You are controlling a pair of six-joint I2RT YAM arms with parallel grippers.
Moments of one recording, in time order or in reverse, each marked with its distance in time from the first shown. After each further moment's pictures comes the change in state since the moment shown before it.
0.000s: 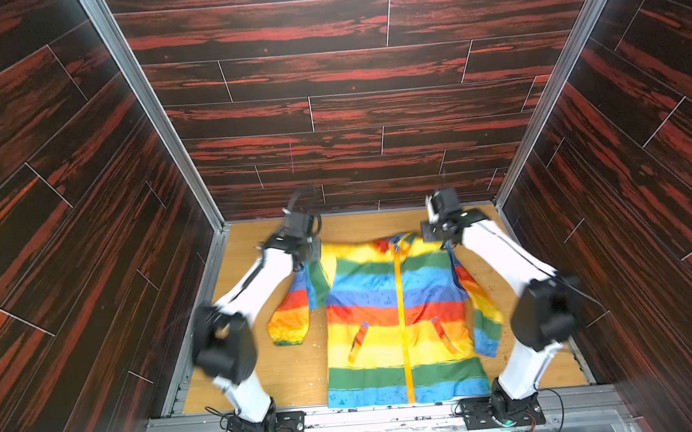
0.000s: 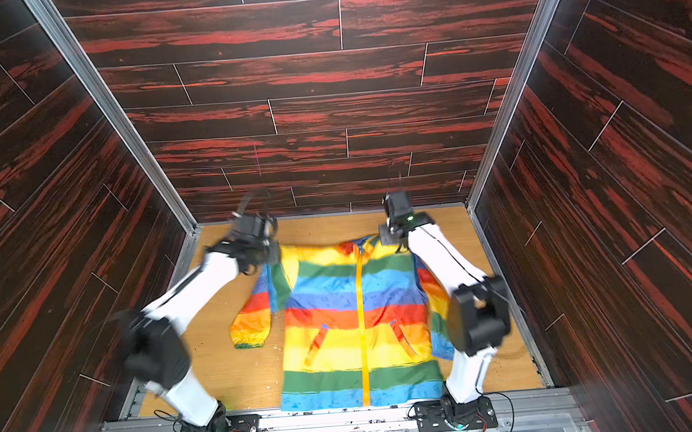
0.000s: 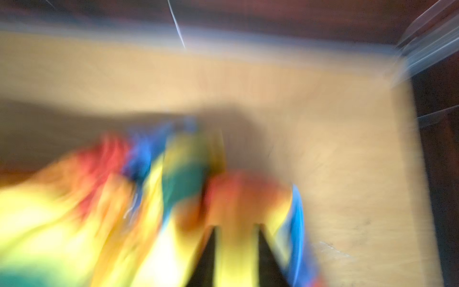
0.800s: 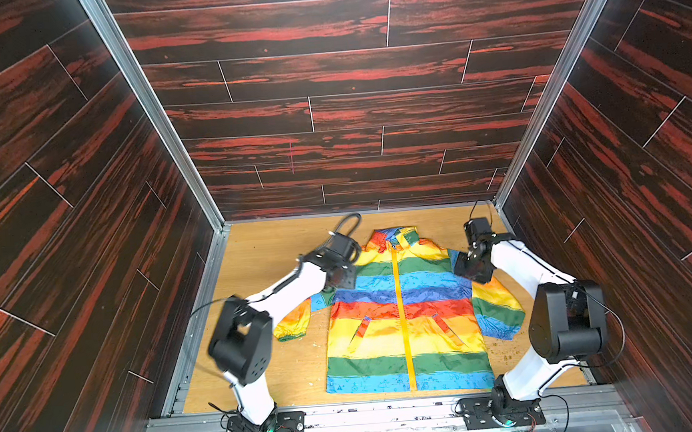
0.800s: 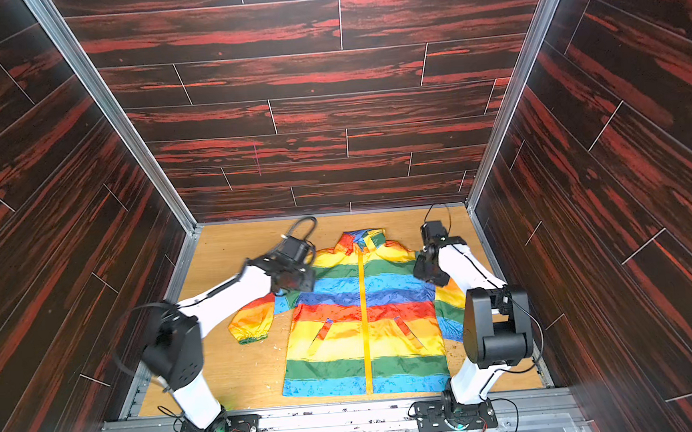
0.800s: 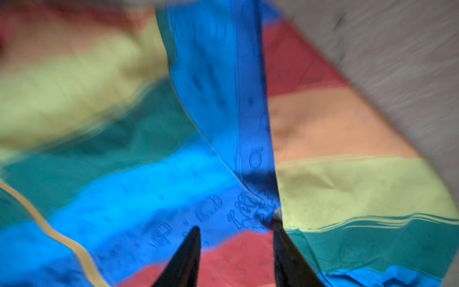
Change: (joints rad) left arm -0.269 0.010 -0.054 -0.031 0.119 -0.139; right arm -0.235 -0.188 -0.365 -0.130 -0.113 0.335
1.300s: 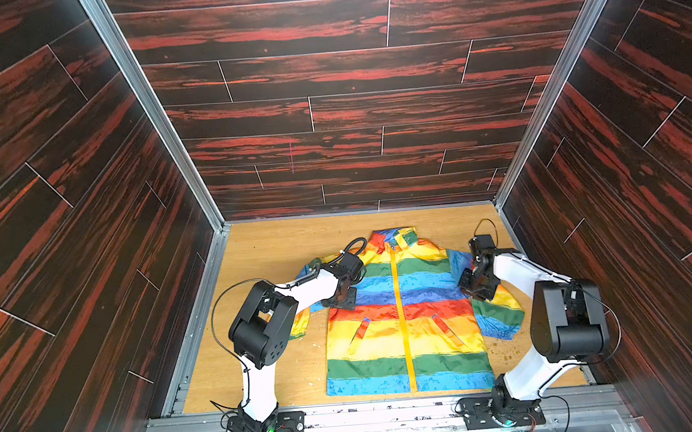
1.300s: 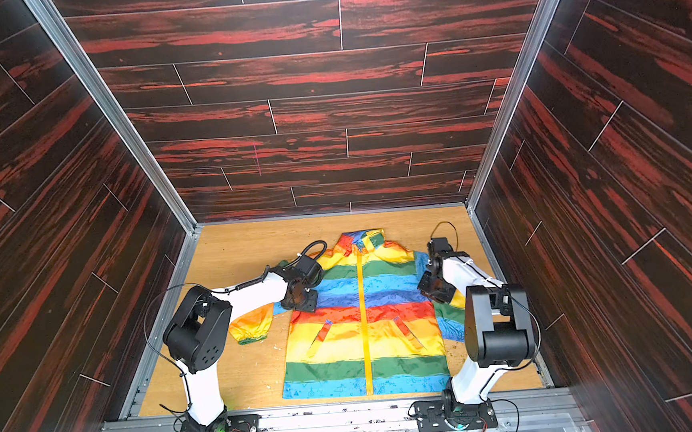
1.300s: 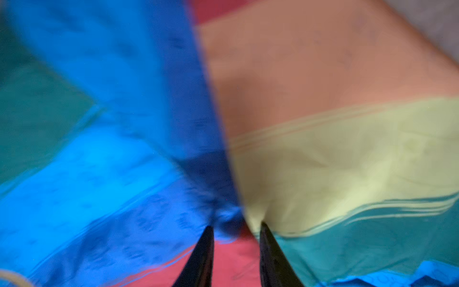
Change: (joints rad) left arm -0.014 0.104 -0.077 -0.046 -0.039 -0.056; right arm -0.068 0.001 -0.158 0.075 -0.034 0.068
